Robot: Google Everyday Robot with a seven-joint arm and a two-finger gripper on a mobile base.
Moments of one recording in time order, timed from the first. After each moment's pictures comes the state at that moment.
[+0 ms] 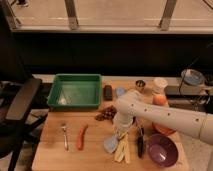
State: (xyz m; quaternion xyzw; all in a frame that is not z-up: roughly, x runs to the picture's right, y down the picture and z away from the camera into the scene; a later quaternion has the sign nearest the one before) arm 0.075 0.248 0.795 -0.37 -0.21 -0.32 0.85
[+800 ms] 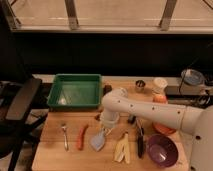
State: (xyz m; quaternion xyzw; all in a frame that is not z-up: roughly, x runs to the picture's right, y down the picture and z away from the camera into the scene) arm -0.001 0.251 0.792 -0.34 -0.26 -0.34 0.84
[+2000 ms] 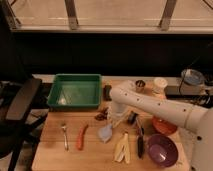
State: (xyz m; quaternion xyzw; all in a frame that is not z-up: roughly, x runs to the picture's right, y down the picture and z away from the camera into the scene) arm 0.031 0.201 0.823 -0.33 -0.24 -0.34 0.85
